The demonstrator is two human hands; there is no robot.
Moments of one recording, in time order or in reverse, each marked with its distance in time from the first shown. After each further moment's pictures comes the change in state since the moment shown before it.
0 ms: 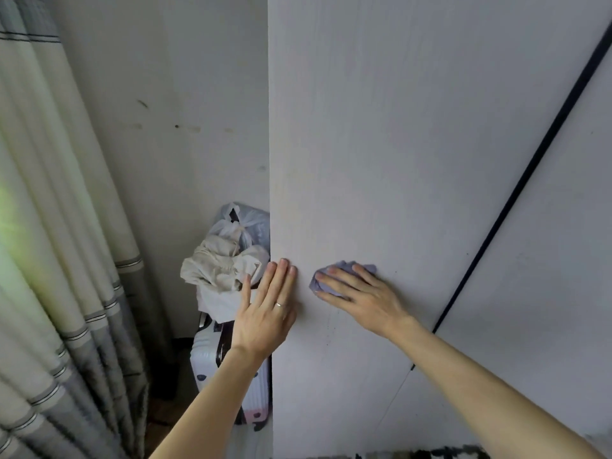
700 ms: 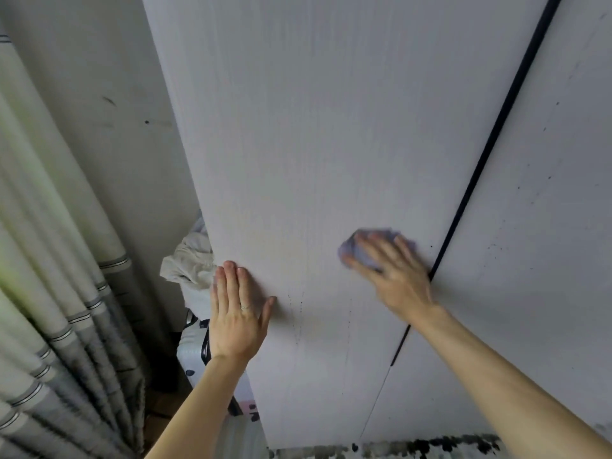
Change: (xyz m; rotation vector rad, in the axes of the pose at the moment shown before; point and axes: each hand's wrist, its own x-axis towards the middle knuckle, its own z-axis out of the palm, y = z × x) left_hand 0.006 0.055 0.022 -0.071 -0.022 -0.320; right_hand -0.074 0.088 -0.004 0.145 0.155 0.275
